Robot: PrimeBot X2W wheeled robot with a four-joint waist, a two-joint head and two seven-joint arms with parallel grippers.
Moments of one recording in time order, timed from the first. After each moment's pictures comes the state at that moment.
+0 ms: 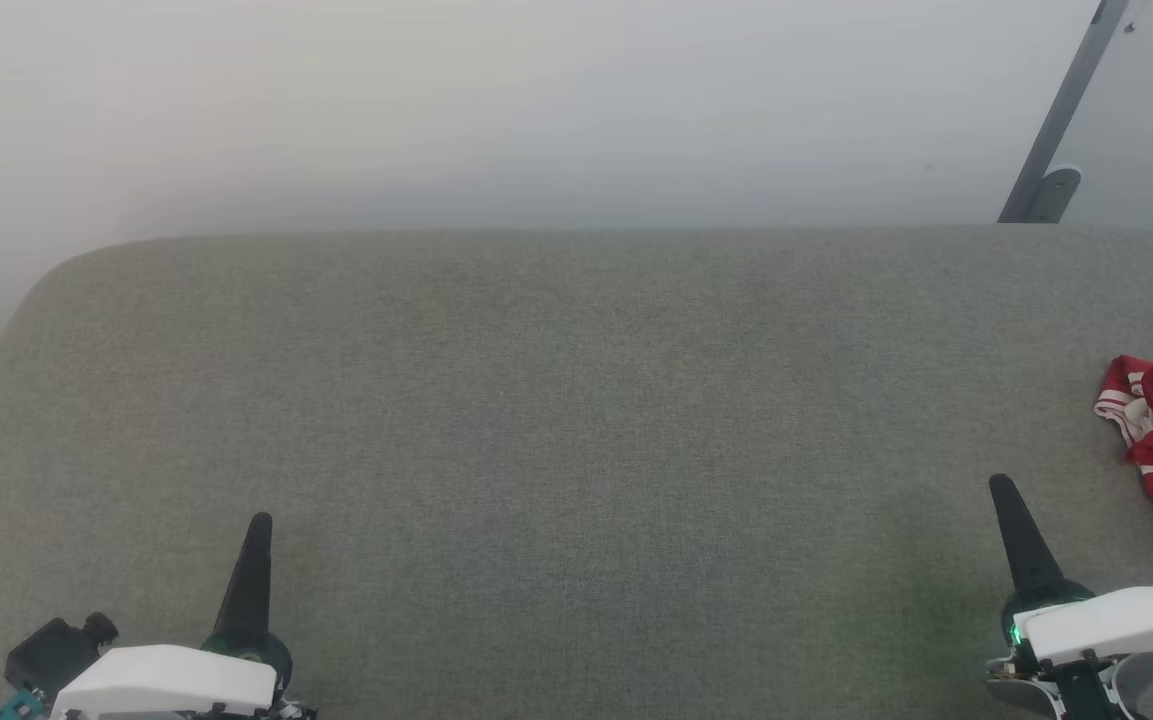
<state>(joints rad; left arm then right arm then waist) 0.02 0.09 0.09 0.18 -1.14 -0.13 -0.04 -0.02 -0.10 -0.09 0.19 1.15 0.13 0.02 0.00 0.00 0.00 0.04</state>
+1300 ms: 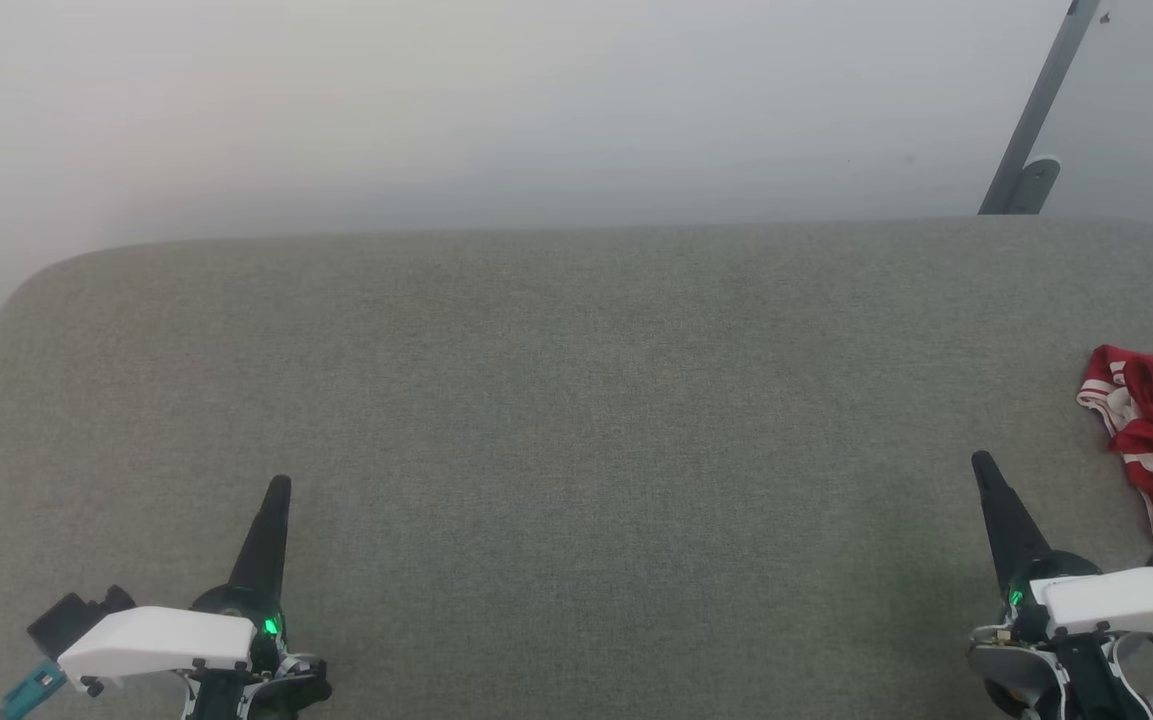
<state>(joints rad) -0.06 0.07 0.10 0.22 -1.45 -0.13 0.06 -0.08 -0.07 -0.11 0.23 1.45 0.13 0.08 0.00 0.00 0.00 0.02</state>
